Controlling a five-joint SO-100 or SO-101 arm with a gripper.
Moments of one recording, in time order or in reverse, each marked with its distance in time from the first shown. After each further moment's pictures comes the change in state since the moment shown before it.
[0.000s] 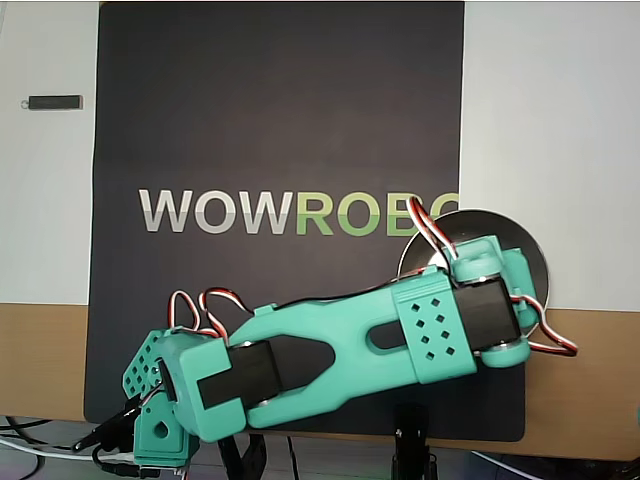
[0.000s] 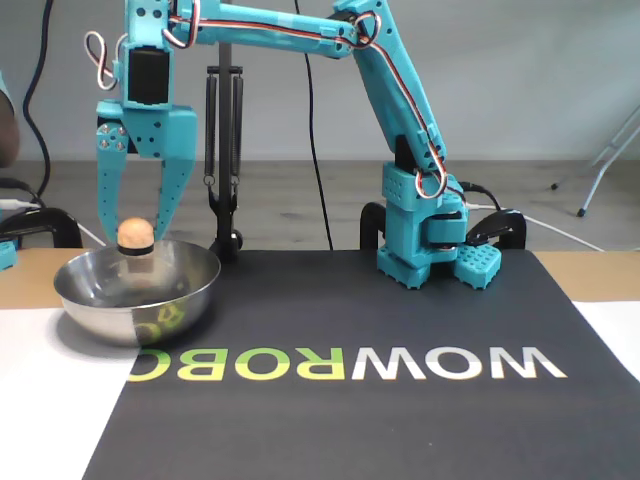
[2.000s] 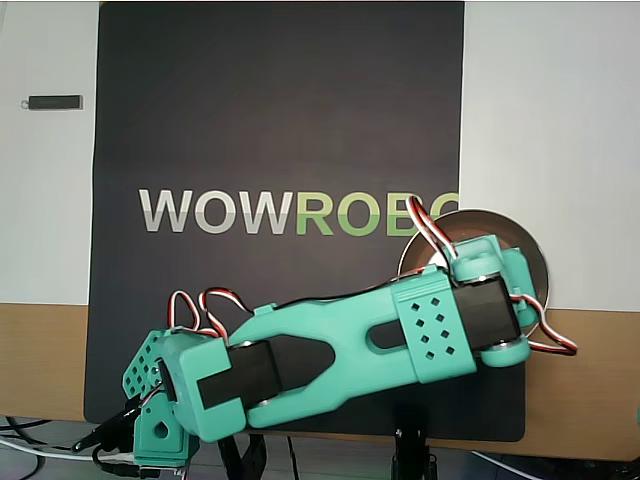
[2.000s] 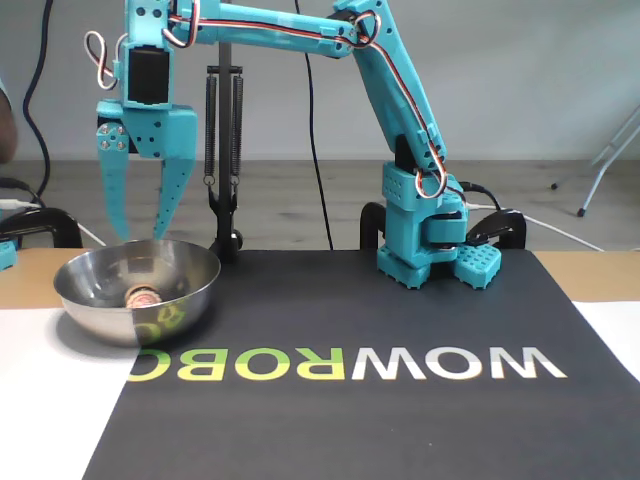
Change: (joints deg) arm 0.0 0.0 0.0 0.3 0.0
